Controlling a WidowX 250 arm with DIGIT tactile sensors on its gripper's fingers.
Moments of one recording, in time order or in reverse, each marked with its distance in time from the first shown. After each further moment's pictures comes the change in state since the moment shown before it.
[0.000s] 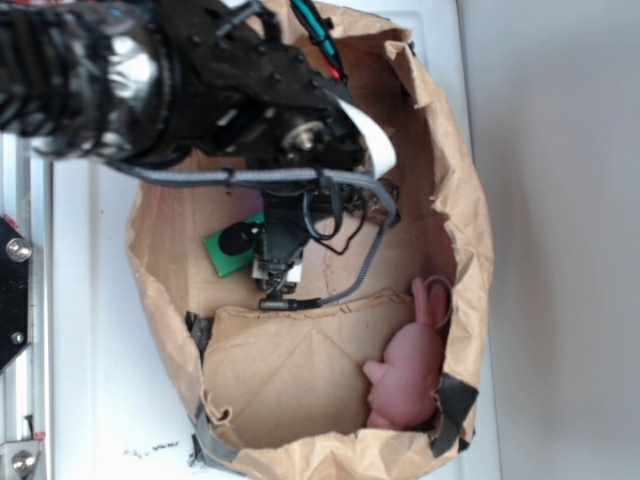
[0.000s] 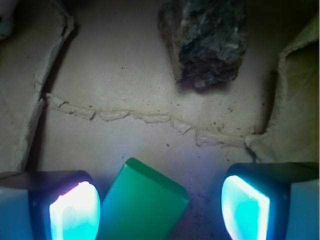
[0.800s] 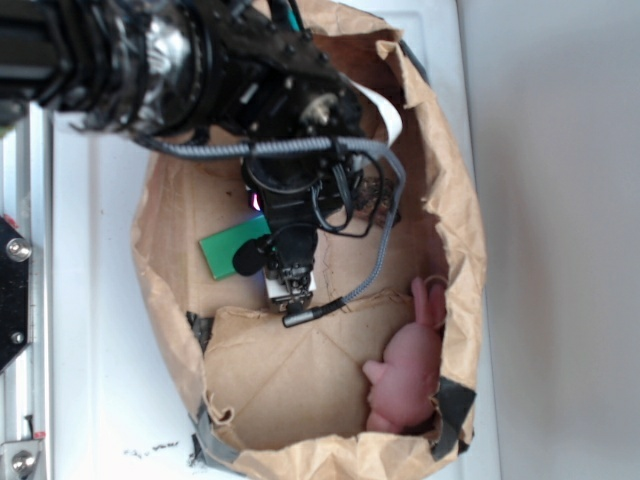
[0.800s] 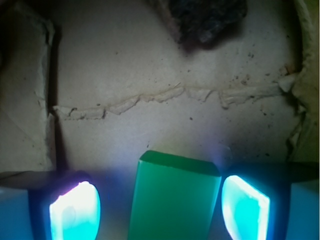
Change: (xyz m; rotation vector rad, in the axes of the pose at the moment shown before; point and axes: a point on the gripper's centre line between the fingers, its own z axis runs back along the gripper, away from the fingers) arm -0.012 -0.003 -0.003 -0.167 0.055 0.372
